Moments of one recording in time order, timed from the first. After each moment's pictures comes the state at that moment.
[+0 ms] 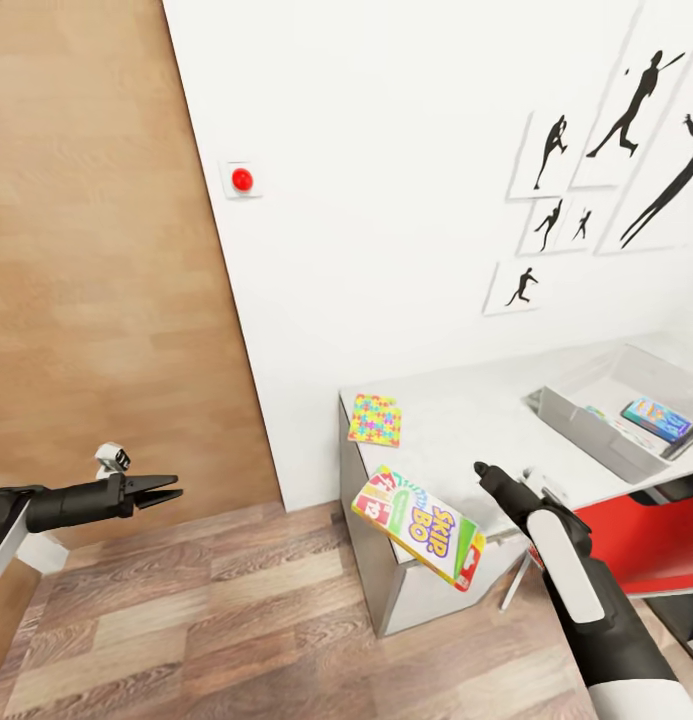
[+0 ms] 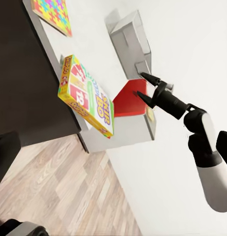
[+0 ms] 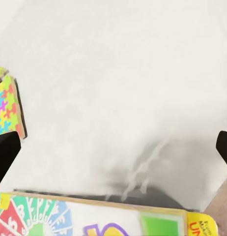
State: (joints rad) left arm -0.71 0.52 0.08 -0.79 0.23 0.91 -1.56; right arm -0.47 -0.10 -0.01 -1.36 -0.91 0.43 -0.54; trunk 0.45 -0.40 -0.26
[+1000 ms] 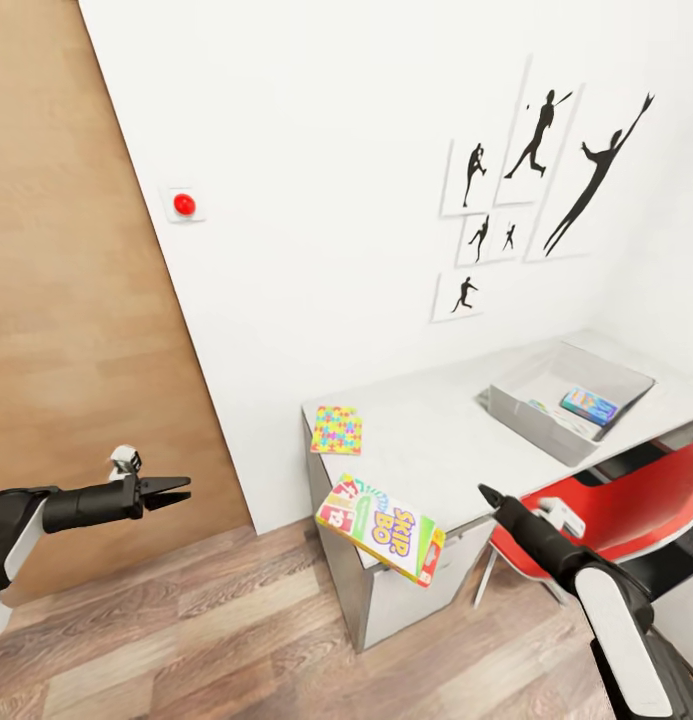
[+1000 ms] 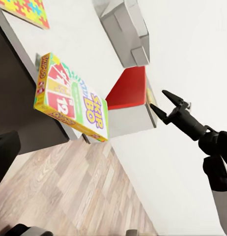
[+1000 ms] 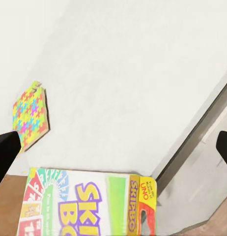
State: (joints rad) left arm -0.71 0.49 0.08 -0.79 0.23 0.92 -1.49; right arm -0.25 -0.10 -0.15 -1.56 -0.92 0.56 -0.24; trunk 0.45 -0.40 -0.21
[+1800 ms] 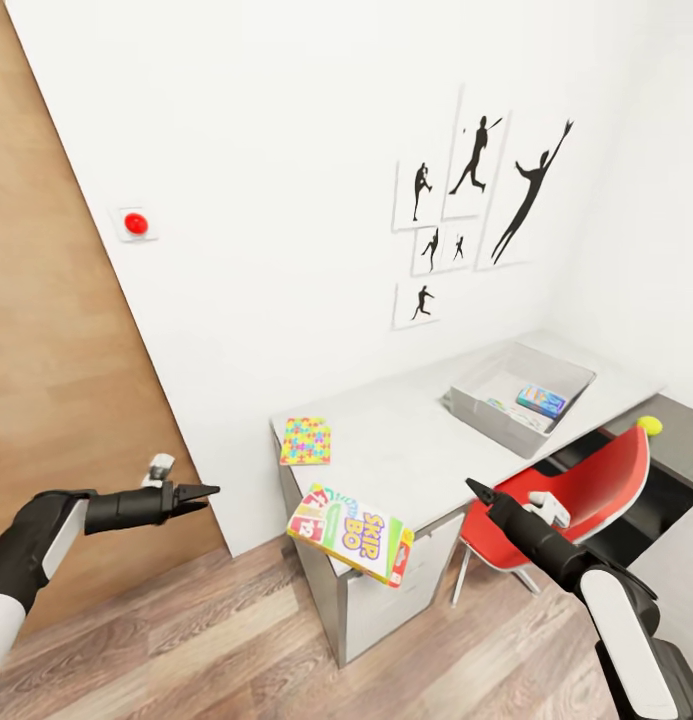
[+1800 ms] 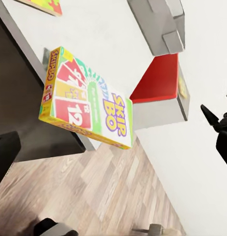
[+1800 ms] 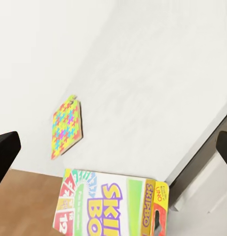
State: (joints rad) left arm -0.71 0.40 0.08 -0.78 0.23 0.92 -1.21; right arm -0.25 -0.10 -0.16 -1.56 -0.93 0.62 -0.05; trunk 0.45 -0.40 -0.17
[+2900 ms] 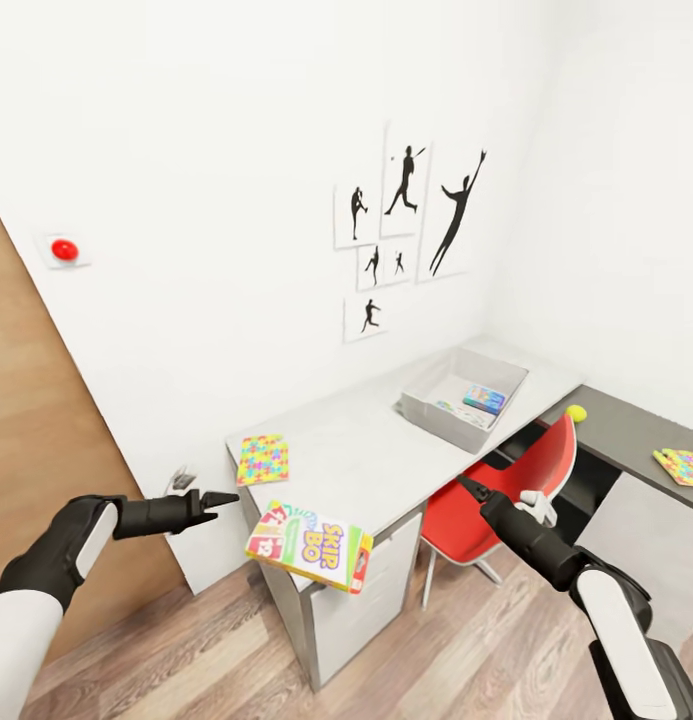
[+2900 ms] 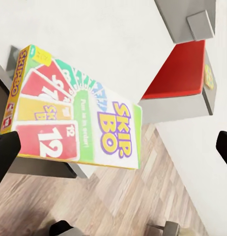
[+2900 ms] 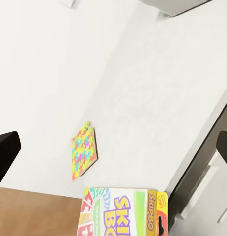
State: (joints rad) left arm -0.72 0.30 0.11 -0.73 0.24 0.92 -0.94; right arm -0.25 -0.09 -0.15 -1.55 -1.02 0.63 -0.02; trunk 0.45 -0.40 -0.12
